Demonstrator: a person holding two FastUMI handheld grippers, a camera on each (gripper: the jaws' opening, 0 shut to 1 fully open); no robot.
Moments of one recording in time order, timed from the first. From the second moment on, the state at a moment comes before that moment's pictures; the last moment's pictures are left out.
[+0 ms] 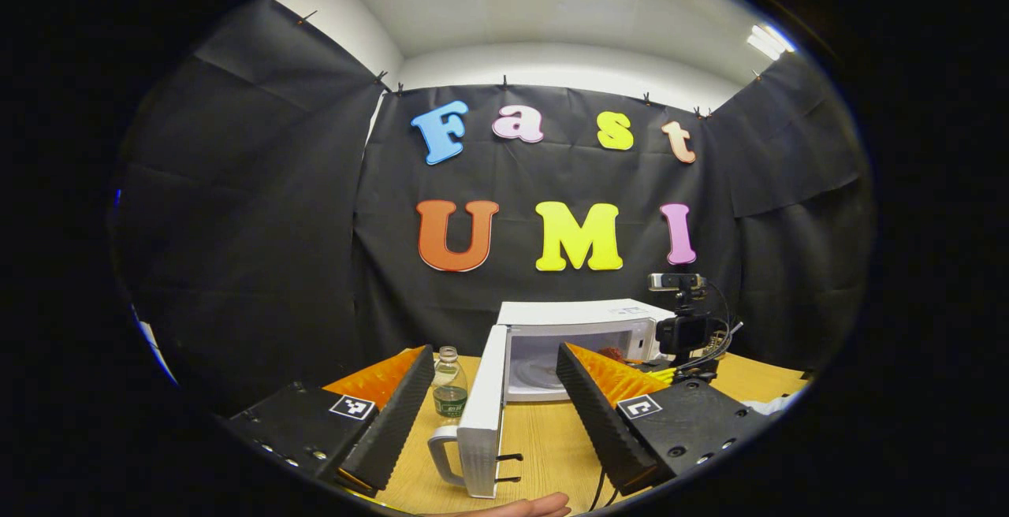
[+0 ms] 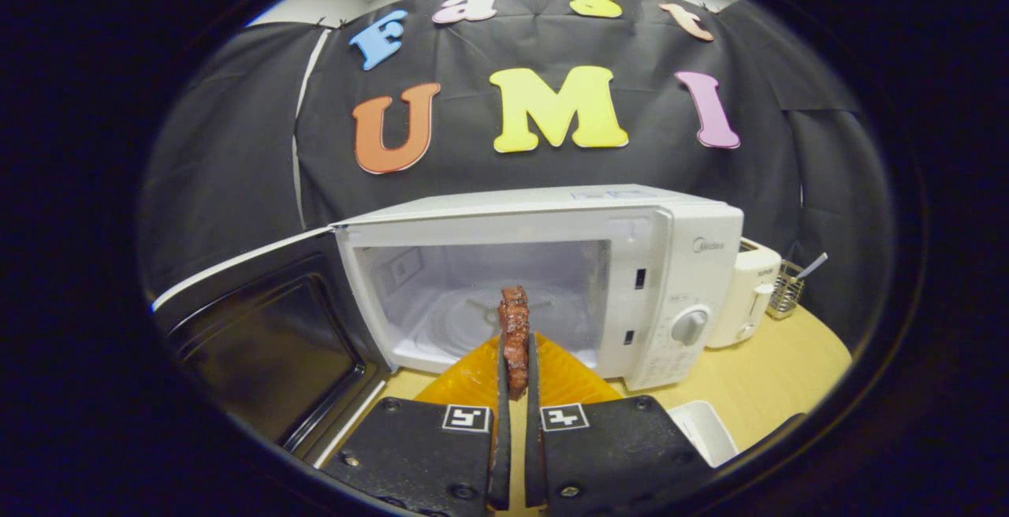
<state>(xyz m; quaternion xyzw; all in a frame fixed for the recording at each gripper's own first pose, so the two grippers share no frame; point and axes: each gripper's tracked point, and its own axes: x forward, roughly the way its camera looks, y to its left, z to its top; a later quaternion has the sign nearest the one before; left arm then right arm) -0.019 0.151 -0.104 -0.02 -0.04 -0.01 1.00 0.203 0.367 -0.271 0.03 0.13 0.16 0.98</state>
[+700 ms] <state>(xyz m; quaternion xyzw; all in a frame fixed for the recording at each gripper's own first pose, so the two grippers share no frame) -0.001 0.178 -0.128 -0.02 -0.02 0.01 1.00 0.312 0.429 -0.284 0.32 0.12 0.12 0.93</state>
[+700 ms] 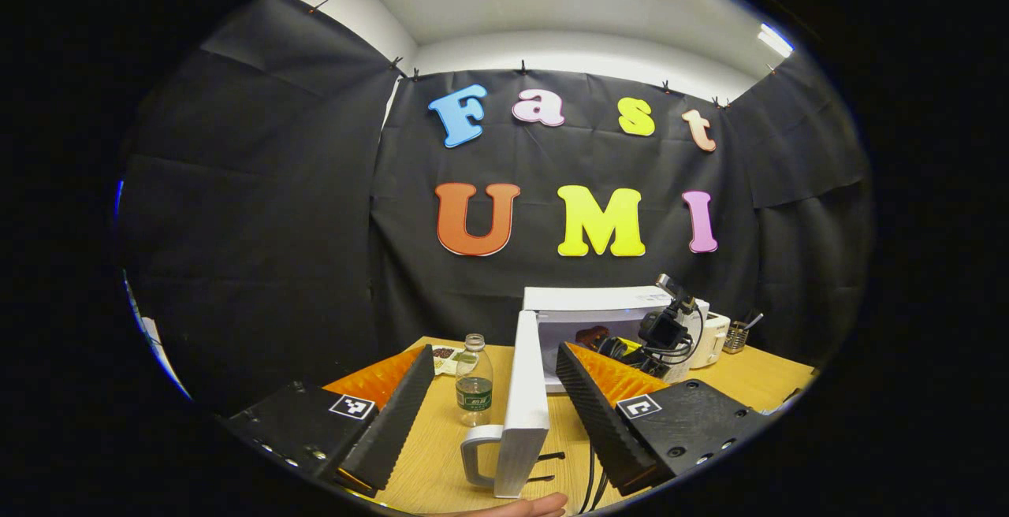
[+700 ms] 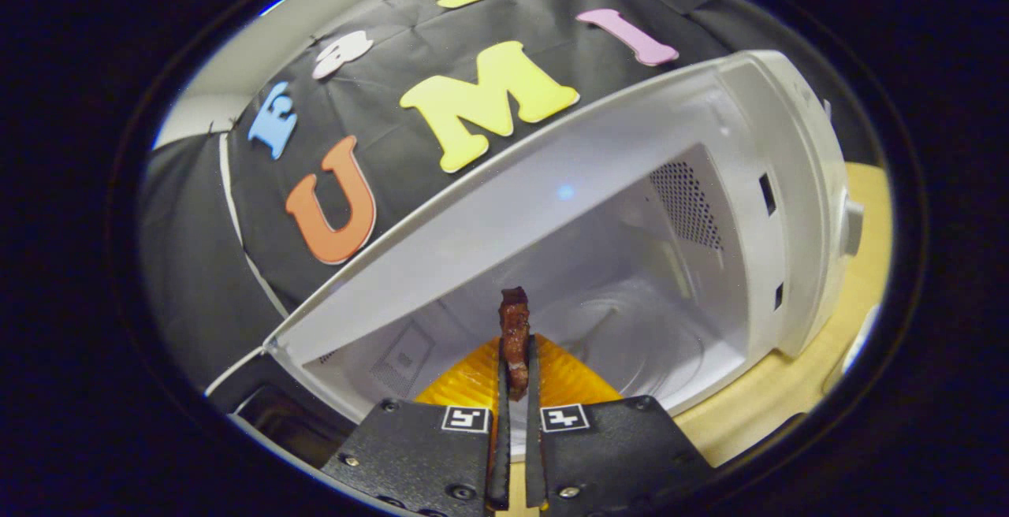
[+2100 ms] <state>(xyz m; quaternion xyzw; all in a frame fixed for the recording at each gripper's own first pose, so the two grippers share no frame) -0.039 0.212 -0.160 -0.03 0.03 0.05 1.00 0.208 0.334 -0.257 0.21 0.10 0.09 0.97</state>
